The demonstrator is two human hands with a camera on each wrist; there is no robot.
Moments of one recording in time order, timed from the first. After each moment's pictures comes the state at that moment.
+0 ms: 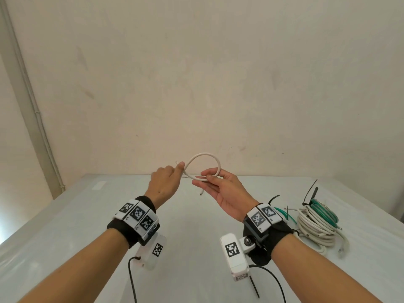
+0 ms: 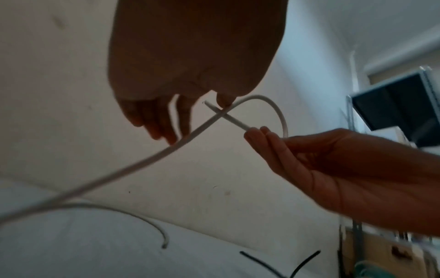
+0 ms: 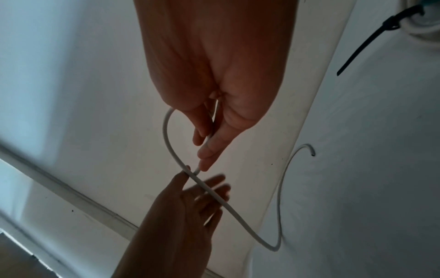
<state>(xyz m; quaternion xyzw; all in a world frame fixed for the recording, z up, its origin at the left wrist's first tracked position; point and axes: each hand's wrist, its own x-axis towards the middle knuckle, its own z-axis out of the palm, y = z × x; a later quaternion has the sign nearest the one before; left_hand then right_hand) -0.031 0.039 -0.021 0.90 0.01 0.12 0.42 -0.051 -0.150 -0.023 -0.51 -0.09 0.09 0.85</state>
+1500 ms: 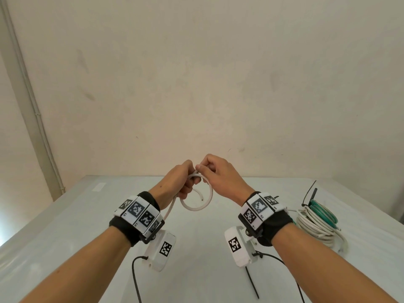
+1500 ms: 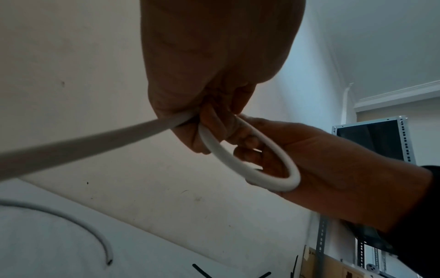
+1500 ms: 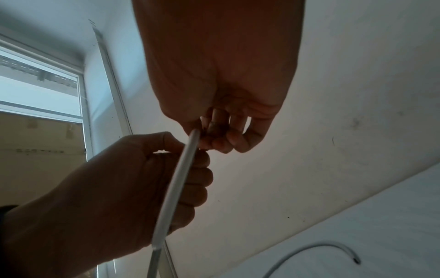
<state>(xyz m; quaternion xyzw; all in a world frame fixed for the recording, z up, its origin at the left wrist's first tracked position) -0.065 0.014 0.017 0.78 -0.09 -0.06 0.62 -0.042 -0.146 0.008 -0.85 -0.22 -0.12 0.46</state>
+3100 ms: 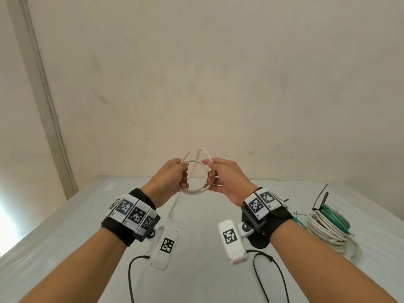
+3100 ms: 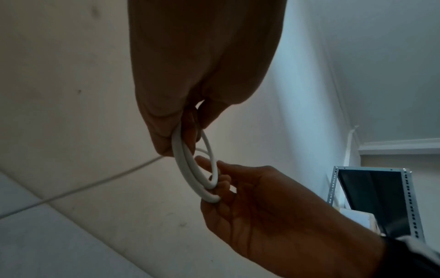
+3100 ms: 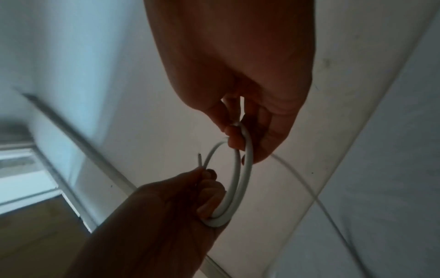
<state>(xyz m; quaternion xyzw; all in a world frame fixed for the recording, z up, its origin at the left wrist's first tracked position) -0.066 0.040 0.026 0.70 0.01 0.03 0.71 -0.044 -0.126 0.020 -0.67 -0.04 0.06 0.74</state>
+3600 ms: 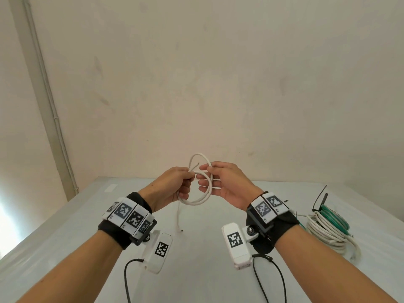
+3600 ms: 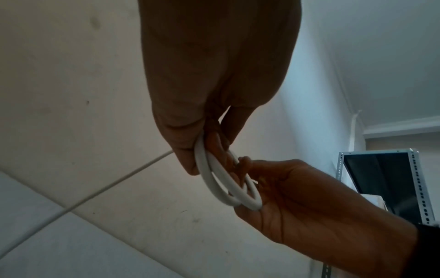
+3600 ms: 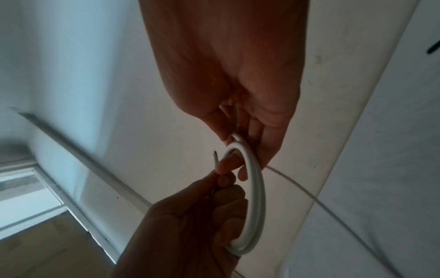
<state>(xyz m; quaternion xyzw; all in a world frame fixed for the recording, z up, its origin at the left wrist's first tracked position) -0.075 0.045 0.023 0.73 -0.05 -0.07 0.68 -0.058 -0.132 0.022 -0.62 -0.09 0.11 0.77</state>
